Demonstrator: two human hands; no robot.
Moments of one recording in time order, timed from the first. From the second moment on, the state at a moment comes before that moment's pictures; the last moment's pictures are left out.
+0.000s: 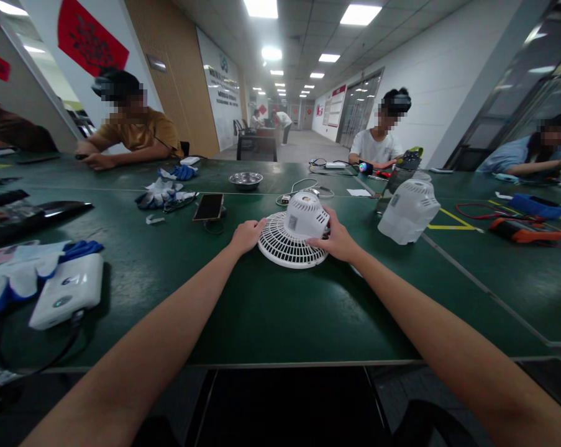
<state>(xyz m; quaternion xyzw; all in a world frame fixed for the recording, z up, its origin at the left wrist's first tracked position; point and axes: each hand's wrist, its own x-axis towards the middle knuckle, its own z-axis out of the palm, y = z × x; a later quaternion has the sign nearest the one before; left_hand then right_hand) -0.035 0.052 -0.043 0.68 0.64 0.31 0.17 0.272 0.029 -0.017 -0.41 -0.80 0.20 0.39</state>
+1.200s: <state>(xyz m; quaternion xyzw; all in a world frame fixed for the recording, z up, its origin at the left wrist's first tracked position) -0.030 0.046 -0.031 0.60 0.50 0.58 0.23 0.267 0.029 -0.007 -0.41 -0.65 0.38 0.52</state>
